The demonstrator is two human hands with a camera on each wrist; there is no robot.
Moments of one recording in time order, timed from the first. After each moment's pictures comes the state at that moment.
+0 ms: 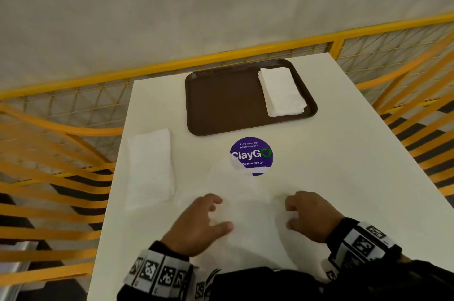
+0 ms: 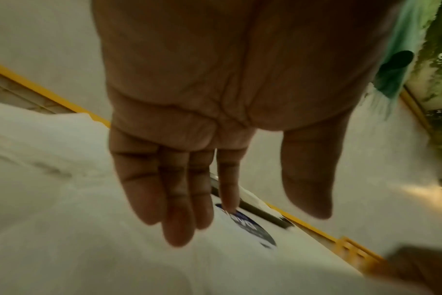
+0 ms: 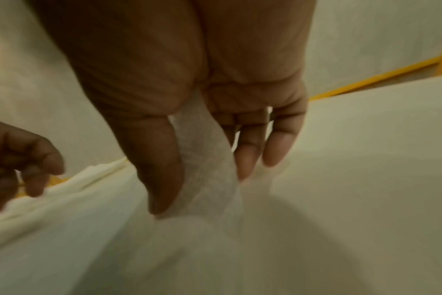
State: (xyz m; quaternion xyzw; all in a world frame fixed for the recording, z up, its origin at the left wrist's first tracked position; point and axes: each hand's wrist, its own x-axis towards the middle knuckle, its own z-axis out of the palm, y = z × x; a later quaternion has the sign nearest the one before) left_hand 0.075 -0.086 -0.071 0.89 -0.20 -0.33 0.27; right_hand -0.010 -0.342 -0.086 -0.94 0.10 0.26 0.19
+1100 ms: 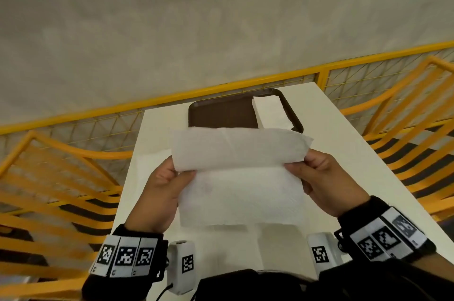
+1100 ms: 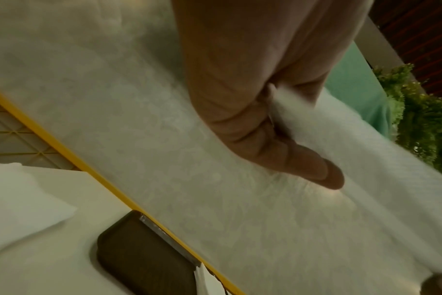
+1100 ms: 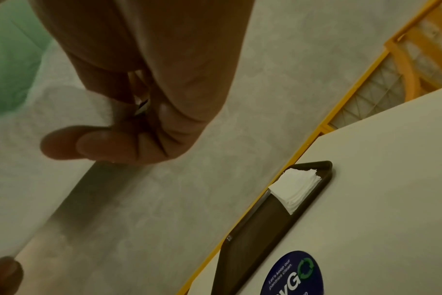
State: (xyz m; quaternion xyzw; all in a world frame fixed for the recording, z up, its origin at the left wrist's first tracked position) left_hand 0.065 -0.097 0.044 0.65 -0.11 -0.17 0.73; right_hand -0.026 -0.356 0.035 -0.62 0.05 -0.04 0.78
